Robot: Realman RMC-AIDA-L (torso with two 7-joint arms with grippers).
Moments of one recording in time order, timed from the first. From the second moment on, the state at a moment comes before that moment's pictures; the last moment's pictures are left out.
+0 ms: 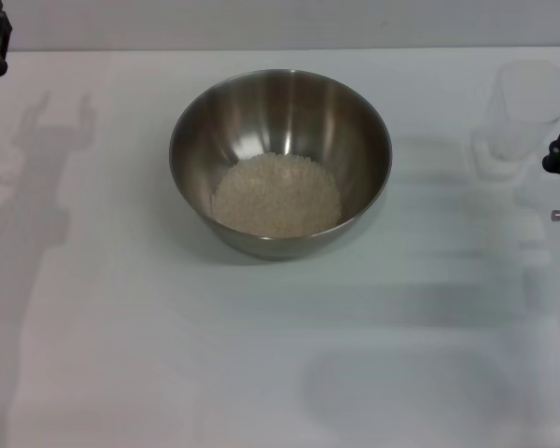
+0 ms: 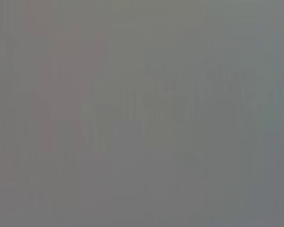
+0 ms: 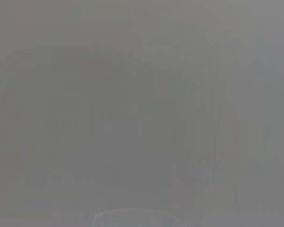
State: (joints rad) left arm -0.39 -2.07 -1.50 -0.45 2.89 0.98 -0.04; right arm 0.30 2.09 0.55 0.46 -1.77 -1.26 -0.36
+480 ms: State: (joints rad) left arm -0.37 -2.07 -1.48 -0.45 2.89 0.98 -0.08; right arm 0.33 2.09 0.54 0.38 -1.77 -1.20 -0.19
